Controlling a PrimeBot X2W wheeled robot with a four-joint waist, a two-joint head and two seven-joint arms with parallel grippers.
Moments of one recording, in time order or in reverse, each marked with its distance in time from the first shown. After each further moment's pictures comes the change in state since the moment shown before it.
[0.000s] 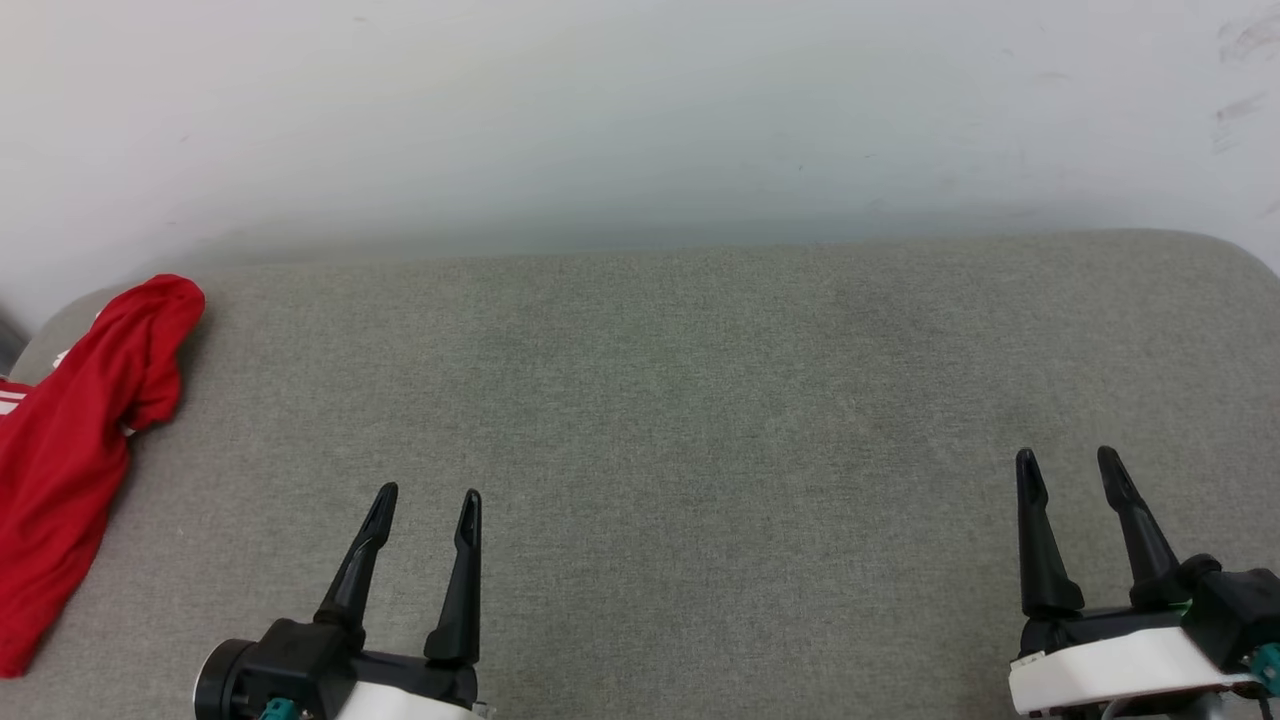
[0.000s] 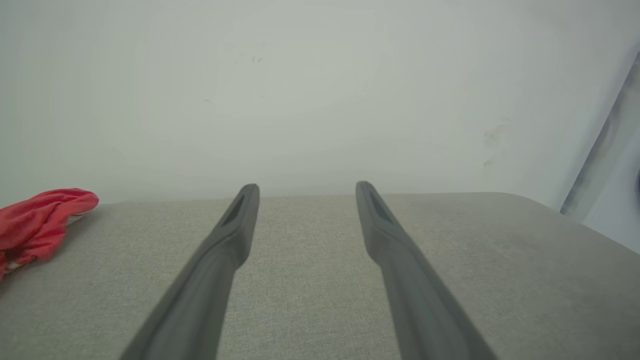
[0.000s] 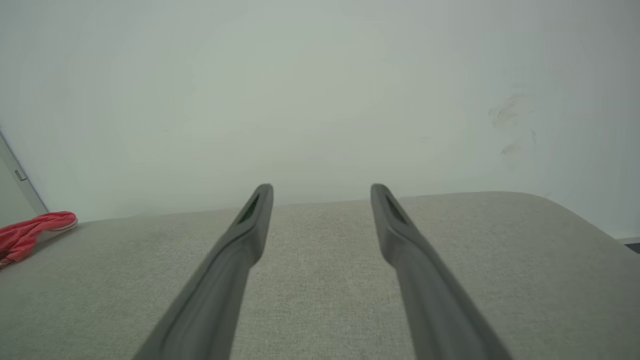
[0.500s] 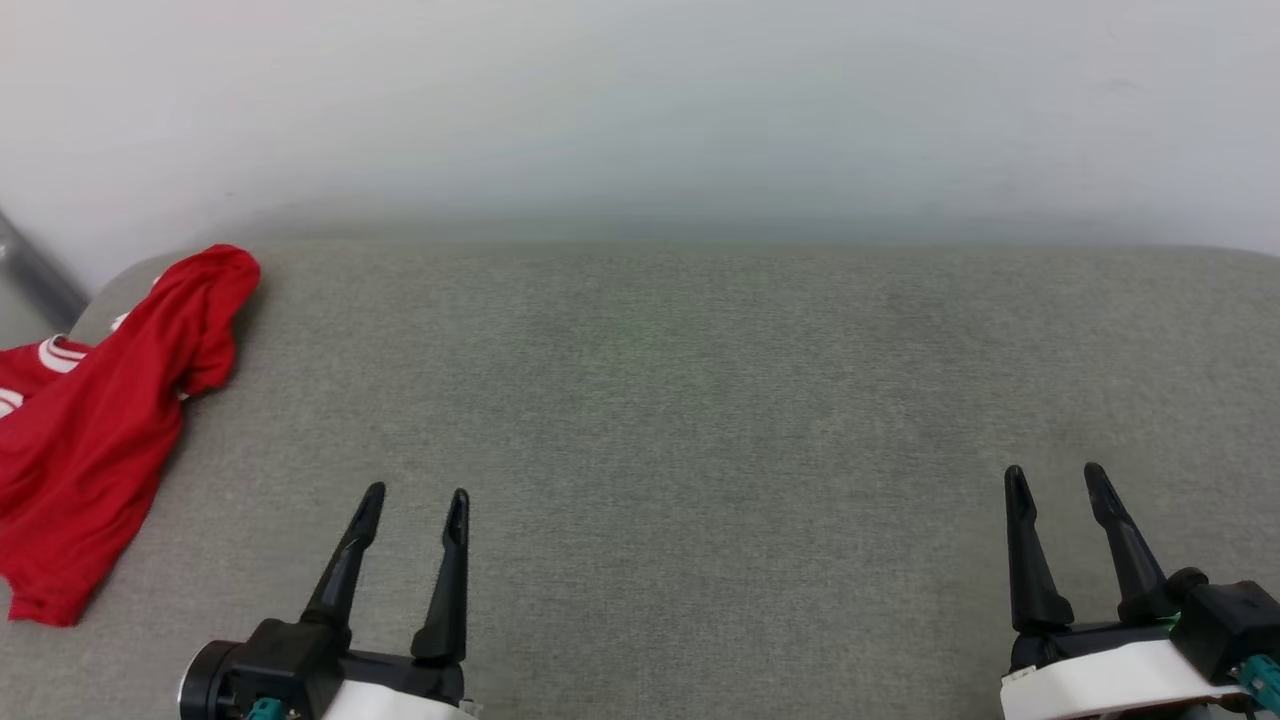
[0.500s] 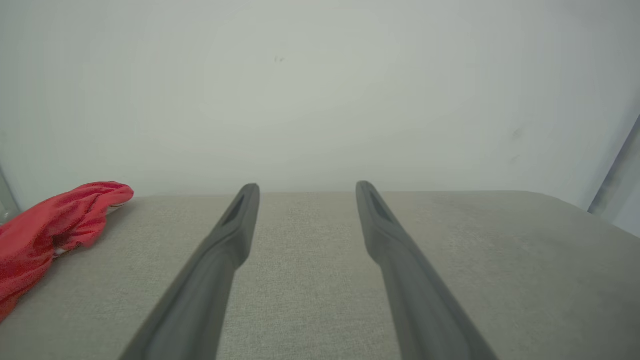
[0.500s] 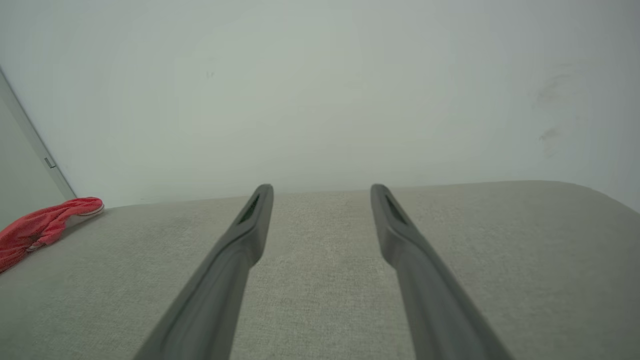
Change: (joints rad) left arm -0.002 -0.002 0.009 0.010 0.029 -0.004 -0.011; right arm 0.011 0.000 0.010 0.022 0.017 0.000 -0.010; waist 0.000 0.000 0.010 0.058
